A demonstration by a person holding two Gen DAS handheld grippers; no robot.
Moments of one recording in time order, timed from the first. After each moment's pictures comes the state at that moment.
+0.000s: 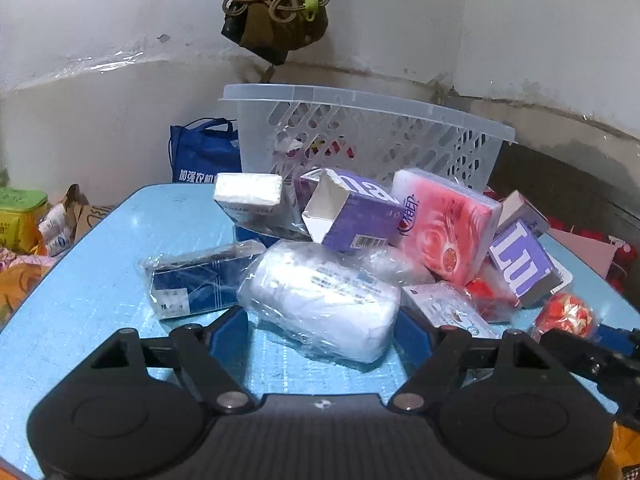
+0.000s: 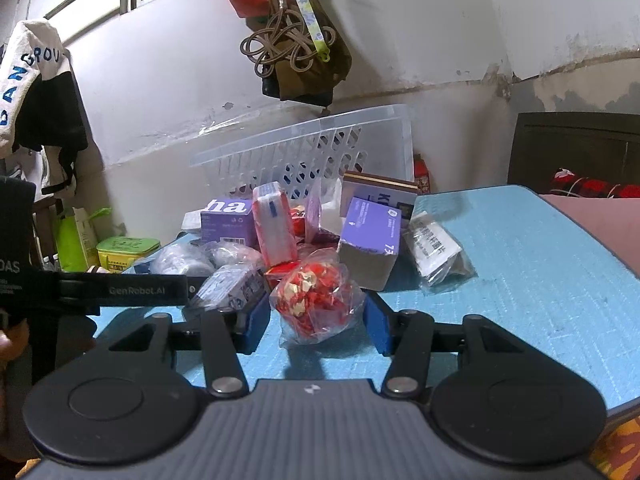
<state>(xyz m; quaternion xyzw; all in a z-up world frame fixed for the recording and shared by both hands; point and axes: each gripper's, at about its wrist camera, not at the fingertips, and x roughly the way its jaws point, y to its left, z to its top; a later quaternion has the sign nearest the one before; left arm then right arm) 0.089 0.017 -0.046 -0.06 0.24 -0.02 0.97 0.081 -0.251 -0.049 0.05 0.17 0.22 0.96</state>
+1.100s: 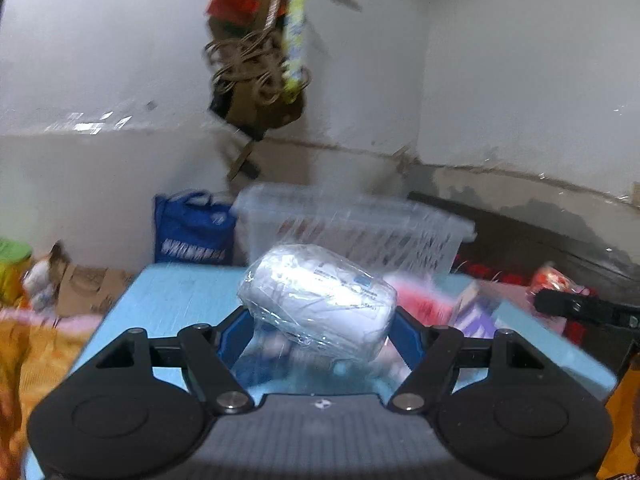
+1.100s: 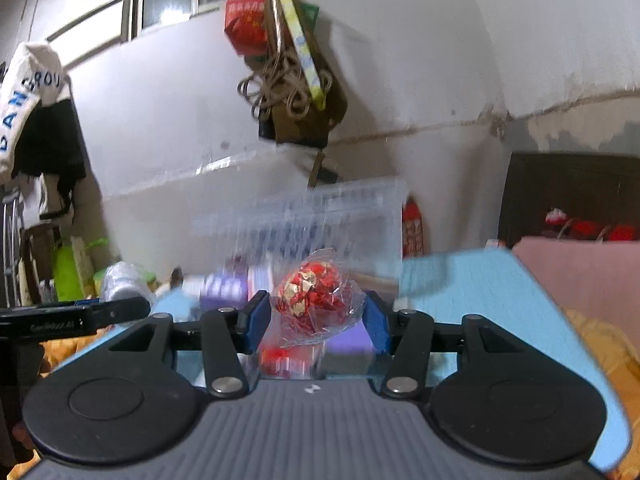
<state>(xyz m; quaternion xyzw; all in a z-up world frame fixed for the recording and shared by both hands) 0.054 0.059 0.016 -0.06 0.13 -0.09 0.99 0.093 -0.262 0.015 0.05 0.12 0.21 0.97</state>
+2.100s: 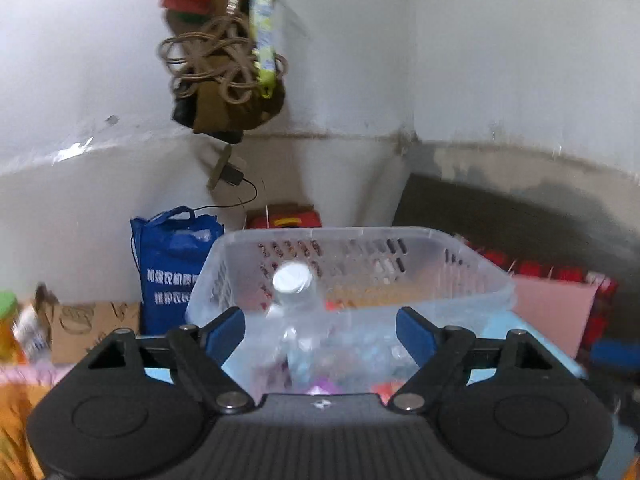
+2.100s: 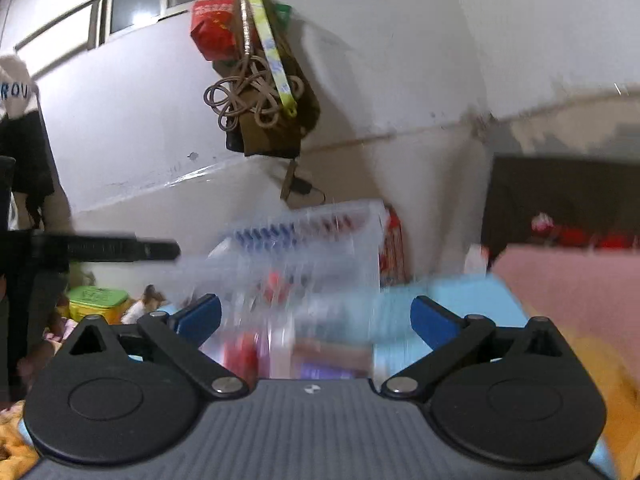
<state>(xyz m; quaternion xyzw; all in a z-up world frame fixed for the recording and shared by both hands) 0.161 0.037 0.068 -0.04 0.17 -0.09 0.98 0.122 -0.235 0.019 0.07 0.13 0.17 0.97</state>
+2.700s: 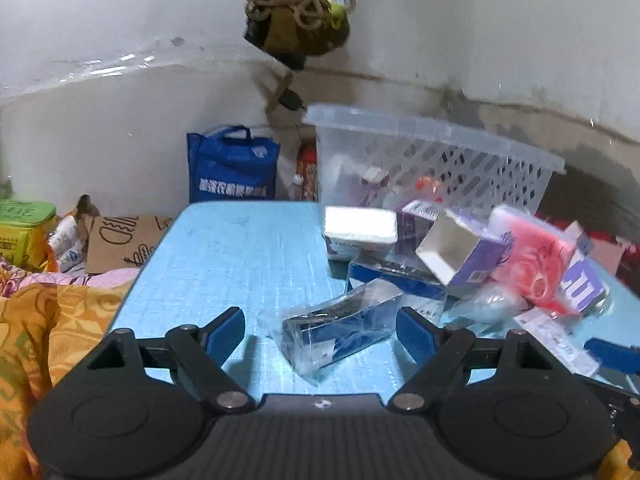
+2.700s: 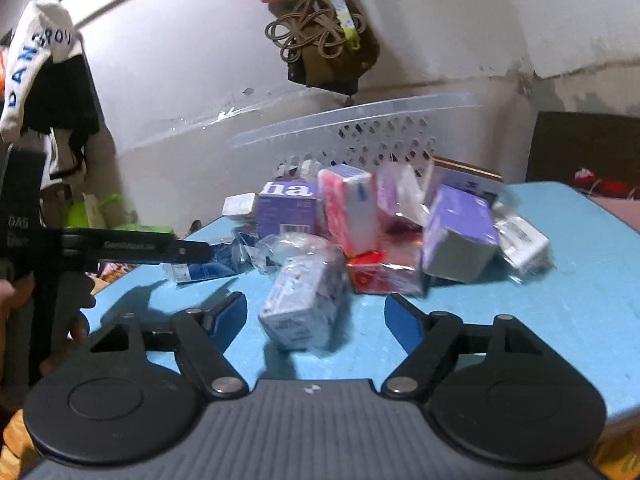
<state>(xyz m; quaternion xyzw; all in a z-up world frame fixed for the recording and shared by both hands) 0.118 0.096 -0.031 -0.04 0.25 -0.04 0.97 0.069 -0.161 -0.050 0.03 0.18 0.22 0.96</state>
